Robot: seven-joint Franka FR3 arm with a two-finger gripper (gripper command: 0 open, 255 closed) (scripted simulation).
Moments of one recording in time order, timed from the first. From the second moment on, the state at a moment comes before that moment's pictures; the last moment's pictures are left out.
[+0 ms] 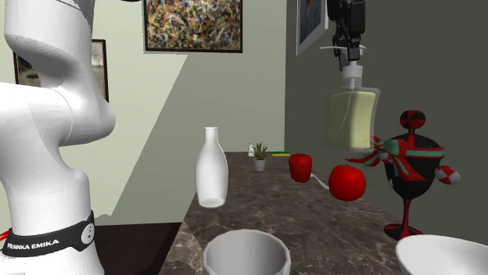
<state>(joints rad) -0.27 0.17 0.46 -1.39 -0.22 1.55 0.43</state>
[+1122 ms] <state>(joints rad) -0.29 0.14 0.46 -1.66 -0.20 1.79 0.45</state>
